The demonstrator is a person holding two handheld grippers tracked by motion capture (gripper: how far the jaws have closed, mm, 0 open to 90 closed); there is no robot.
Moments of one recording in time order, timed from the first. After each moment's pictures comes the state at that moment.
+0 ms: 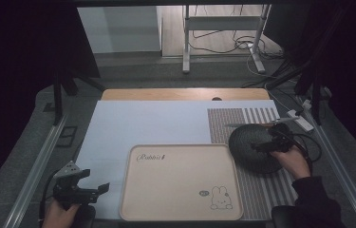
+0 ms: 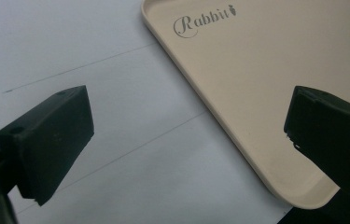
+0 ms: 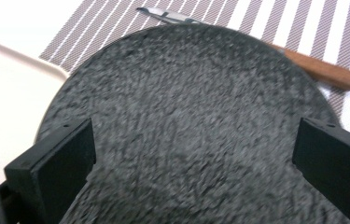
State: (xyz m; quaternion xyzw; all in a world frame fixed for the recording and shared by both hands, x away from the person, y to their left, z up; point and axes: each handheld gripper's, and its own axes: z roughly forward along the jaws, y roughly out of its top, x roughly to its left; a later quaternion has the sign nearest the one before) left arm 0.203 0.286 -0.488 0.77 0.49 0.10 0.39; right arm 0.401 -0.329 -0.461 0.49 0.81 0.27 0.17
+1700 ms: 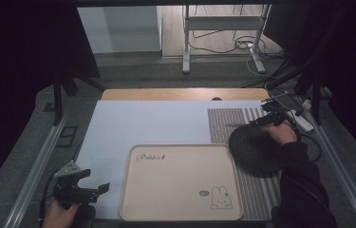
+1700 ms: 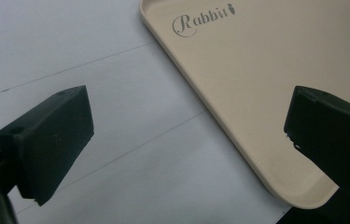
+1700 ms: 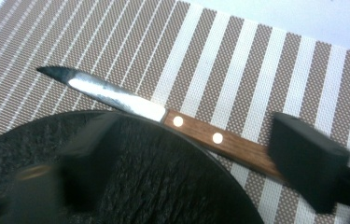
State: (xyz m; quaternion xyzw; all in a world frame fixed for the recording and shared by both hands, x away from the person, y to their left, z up) left arm 0.205 0.286 -0.488 0.77 0.49 0.10 0.39; right arm 0.509 -0.336 -0.472 0.53 0.80 0.23 0.16
